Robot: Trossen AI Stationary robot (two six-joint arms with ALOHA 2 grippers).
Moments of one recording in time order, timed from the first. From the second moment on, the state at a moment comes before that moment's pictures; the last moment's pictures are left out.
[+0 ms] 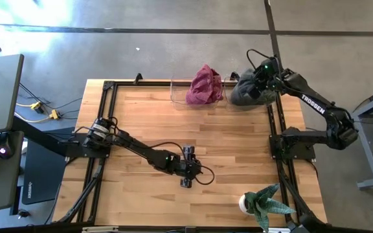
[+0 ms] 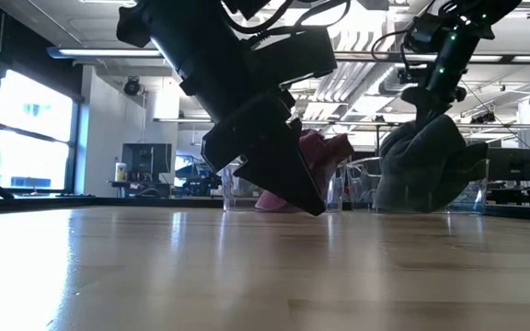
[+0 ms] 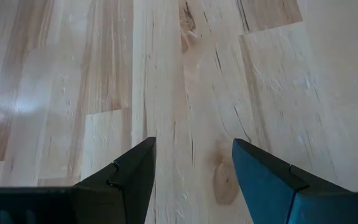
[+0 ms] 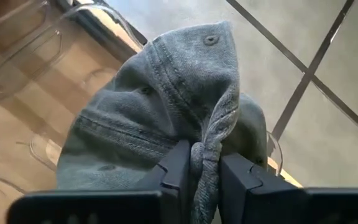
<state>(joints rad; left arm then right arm) -0.34 2.03 1.31 -0.15 -0.40 -0.03 -1.01 1.14 0.95 -0.69 0.18 -0.23</state>
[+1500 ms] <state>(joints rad) -0.34 2.03 1.31 -0.15 -0.40 -0.03 -0.90 1.30 1.11 -1.23 0.16 0.00</state>
